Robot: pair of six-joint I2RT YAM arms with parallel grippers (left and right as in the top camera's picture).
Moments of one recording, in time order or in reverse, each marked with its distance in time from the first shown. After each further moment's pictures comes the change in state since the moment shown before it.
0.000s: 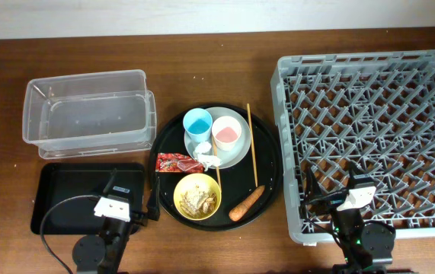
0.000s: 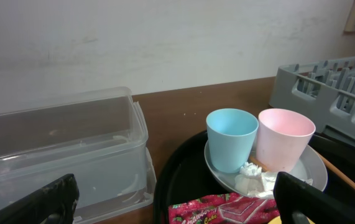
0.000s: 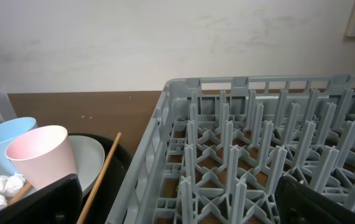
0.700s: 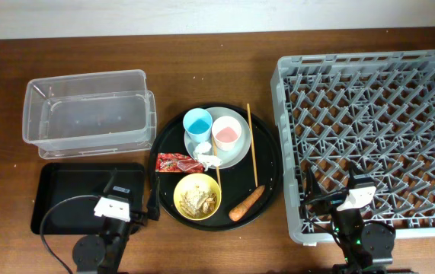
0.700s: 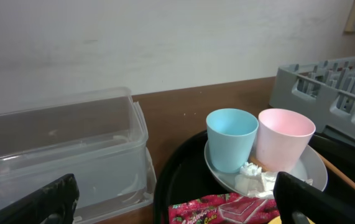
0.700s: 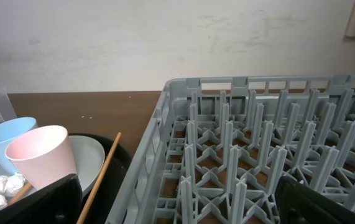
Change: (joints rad) left arm 0.000 0.000 0.000 0.000 0.000 0.000; right arm 0.000 0.000 0.000 0.000 0.000 0.000
